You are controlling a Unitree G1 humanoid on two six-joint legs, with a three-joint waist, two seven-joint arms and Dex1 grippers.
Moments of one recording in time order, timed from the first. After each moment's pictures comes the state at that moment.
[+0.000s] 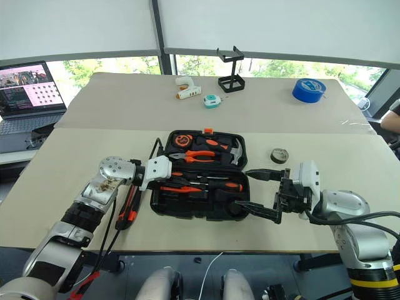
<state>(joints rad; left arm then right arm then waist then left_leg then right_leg) -0.62 0.50 -0.26 0.37 -0.06 -0.06 -1.25 -0.09 -0.73 -0.16 -0.26 0.62 0.25 1.16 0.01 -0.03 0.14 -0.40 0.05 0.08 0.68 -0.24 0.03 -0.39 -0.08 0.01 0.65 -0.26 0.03</state>
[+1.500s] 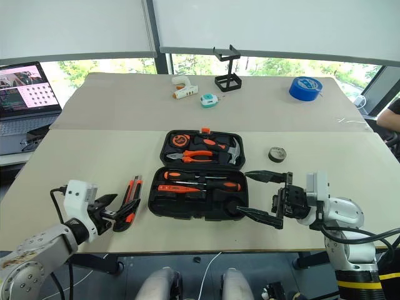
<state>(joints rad) 0.17 0.49 0.29 -0.70 -0.67 1.01 -0.18 -0.08 -0.62 -0.18 -0.17 0.68 0.03 1.30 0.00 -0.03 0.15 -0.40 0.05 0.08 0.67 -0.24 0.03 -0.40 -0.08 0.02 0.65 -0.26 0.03</state>
